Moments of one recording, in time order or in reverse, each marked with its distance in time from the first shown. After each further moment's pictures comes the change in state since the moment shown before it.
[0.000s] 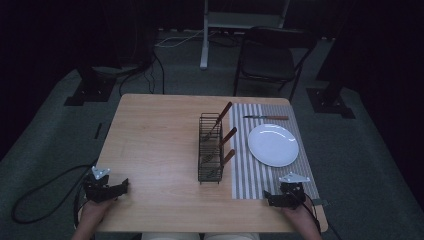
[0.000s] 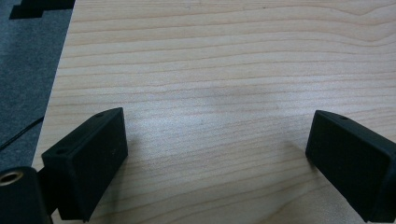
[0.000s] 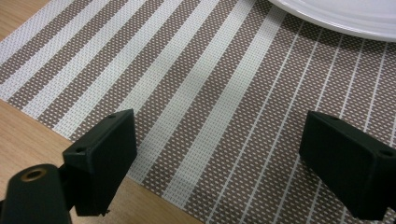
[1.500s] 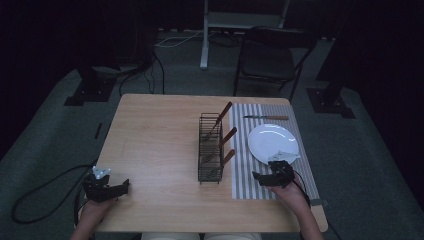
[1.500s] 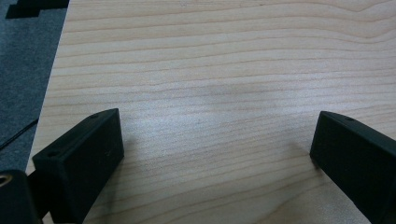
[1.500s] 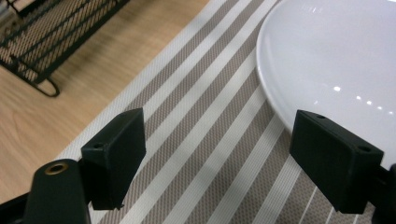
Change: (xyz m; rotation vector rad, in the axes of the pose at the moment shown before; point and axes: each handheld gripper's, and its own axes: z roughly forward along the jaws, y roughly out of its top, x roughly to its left) left arm 0.000 0.000 0.001 0.008 -0.007 0.010; right arm 0.004 0.074 0.010 -0.053 0.125 -0.043
